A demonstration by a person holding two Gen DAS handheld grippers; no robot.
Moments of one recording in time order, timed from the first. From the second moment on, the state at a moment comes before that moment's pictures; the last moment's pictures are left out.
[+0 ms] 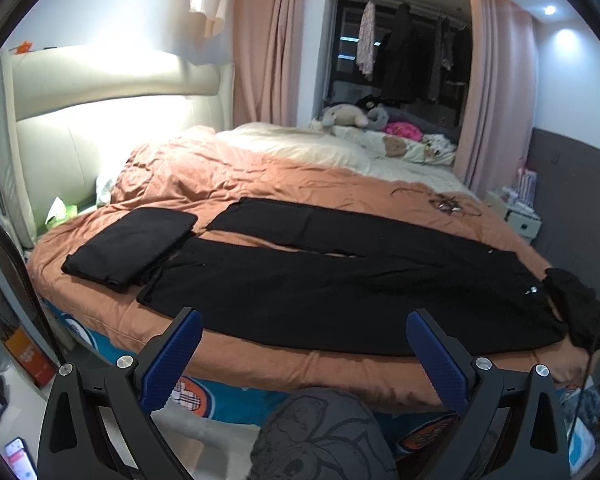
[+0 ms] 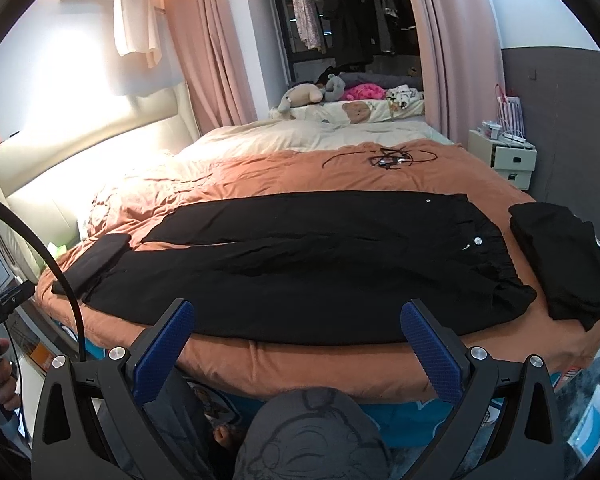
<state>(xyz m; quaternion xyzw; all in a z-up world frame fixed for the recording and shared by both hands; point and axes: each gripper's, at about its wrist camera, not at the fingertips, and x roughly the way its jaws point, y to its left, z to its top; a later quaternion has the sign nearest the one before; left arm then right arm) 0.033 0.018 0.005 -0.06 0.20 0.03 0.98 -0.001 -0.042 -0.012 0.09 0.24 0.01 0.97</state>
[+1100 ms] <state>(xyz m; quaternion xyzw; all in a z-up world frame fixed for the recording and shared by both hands) 0.161 0.091 -0.076 -0.11 0.37 0.08 0.92 0.089 -0.103 -0.034 0.16 0.28 -0.13 0.94</state>
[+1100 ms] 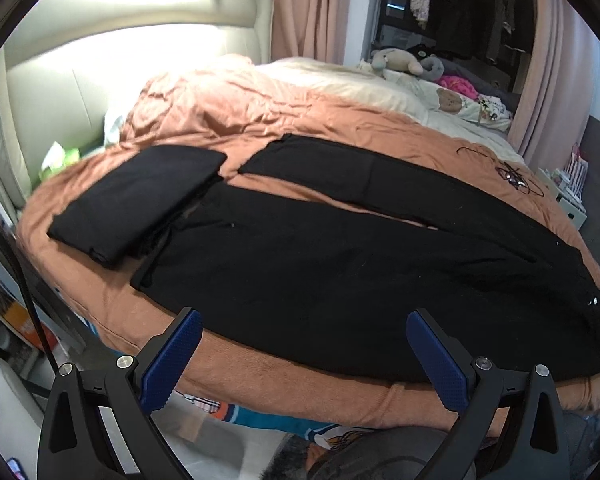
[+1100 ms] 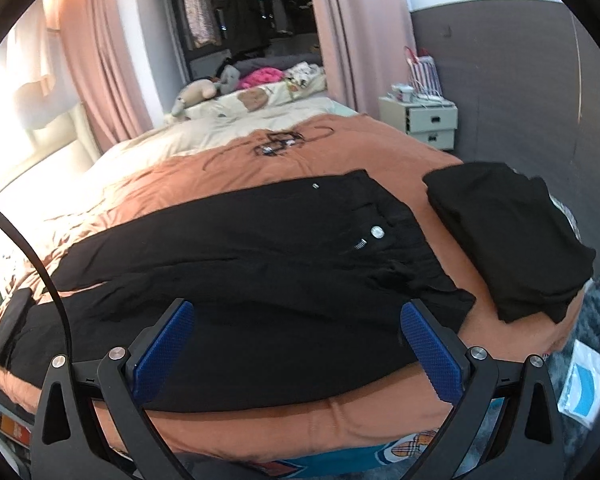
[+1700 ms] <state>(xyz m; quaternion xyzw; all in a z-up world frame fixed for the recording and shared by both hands) 0.176 0.175 -0.136 -0.23 0.40 0.10 0.88 0.127 -0.132 -0.064 0.23 0.33 -0.15 0.90</state>
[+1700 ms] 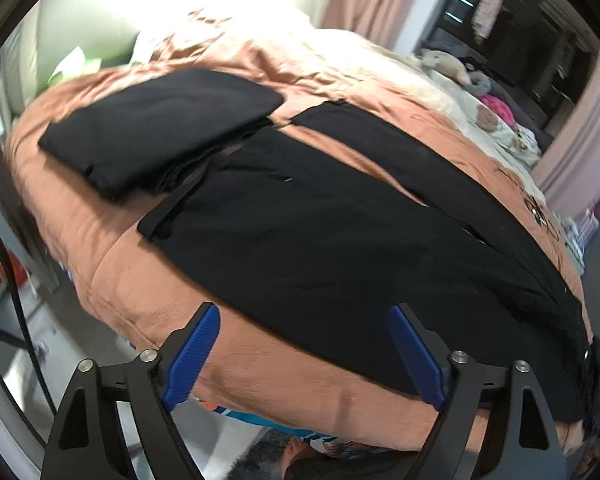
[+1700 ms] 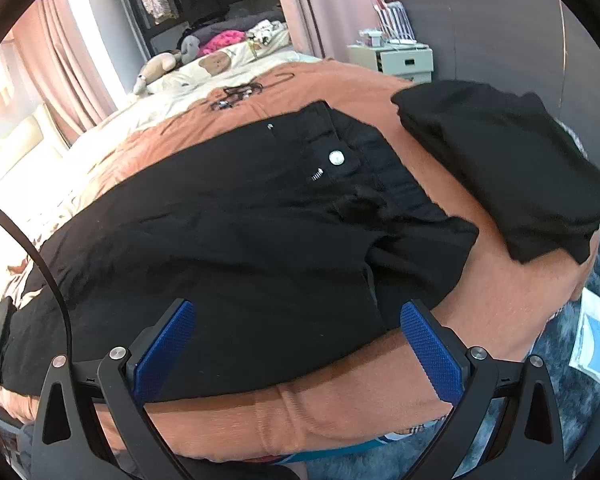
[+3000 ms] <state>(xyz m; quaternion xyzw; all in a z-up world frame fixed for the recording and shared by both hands) 0.217 0.261 -0.173 -0.31 0.40 0.12 0.85 0.077 -0.220 -0.106 0.43 0.26 -0.14 0.85</state>
